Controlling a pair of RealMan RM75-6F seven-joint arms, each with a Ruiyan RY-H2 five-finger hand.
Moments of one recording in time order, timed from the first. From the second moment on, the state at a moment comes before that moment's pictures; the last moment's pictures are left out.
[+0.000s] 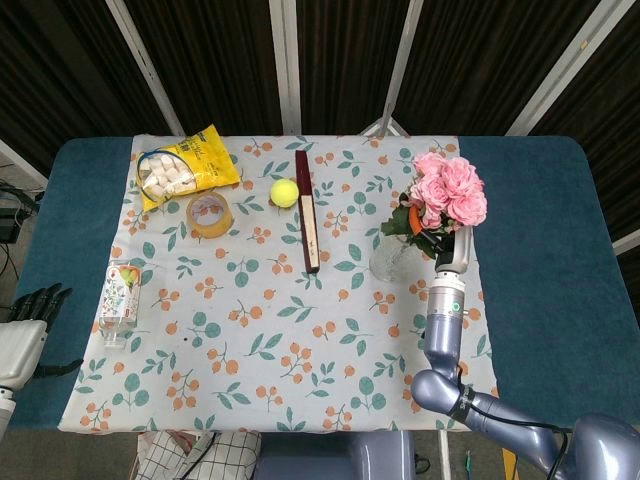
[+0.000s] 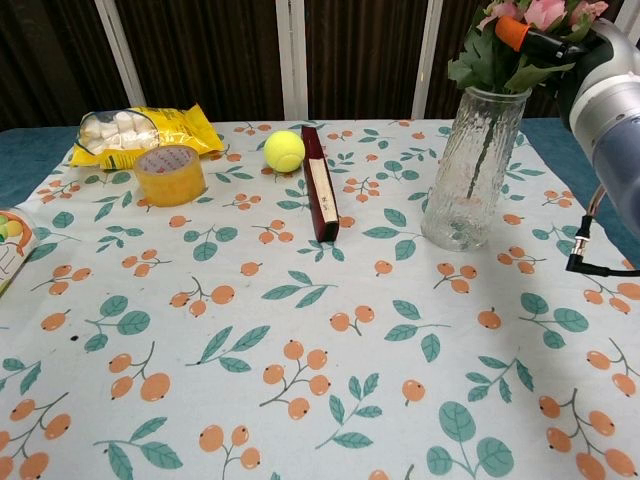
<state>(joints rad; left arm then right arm) -0.15 -1.04 0.00 -1.72 1.35 1.27 0.14 0.65 -1.83 0.63 -1.37 -0.91 1.30 0.60</state>
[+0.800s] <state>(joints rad) -0.15 -1.03 0.00 -1.72 1.35 1.26 0.13 0.54 -1.71 0.51 -1.55 -1.01 1.25 0.53</state>
